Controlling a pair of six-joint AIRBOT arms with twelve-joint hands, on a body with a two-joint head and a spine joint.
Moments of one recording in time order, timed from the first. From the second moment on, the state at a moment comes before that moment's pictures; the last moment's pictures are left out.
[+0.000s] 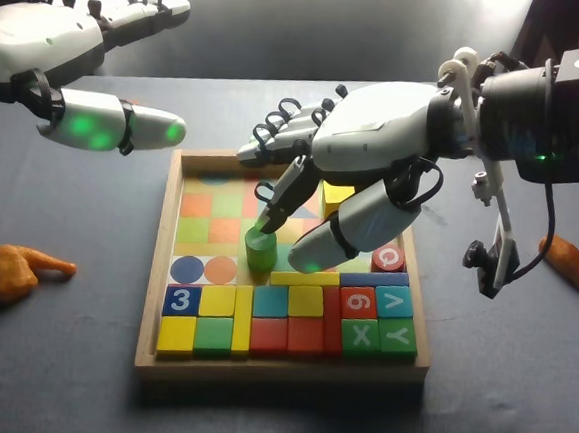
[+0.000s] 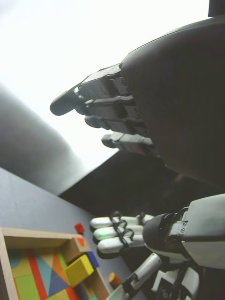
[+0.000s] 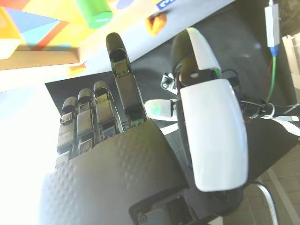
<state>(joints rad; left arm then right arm) 0.68 -1.01 1.36 -0.05 -0.51 0.74 -0.22 -1.44 1.57 -1.67 0.47 0.55</state>
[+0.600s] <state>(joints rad) 0.68 -1.02 1.38 -0.05 -0.51 0.74 -0.24 -1.44 1.57 -1.67 0.47 0.55</state>
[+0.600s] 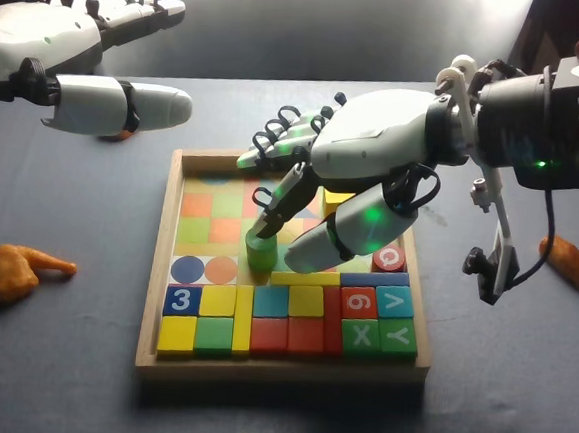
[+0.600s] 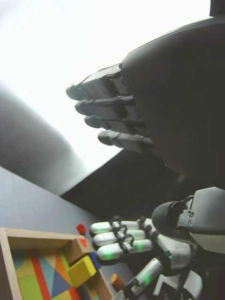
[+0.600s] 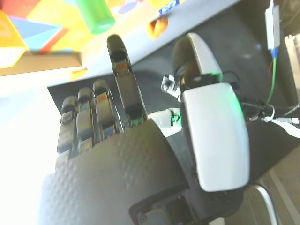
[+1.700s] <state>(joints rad) 0.67 -1.04 1.39 -0.05 -0.49 0.74 -0.25 -1.46 1.57 -1.67 0.47 0.56</state>
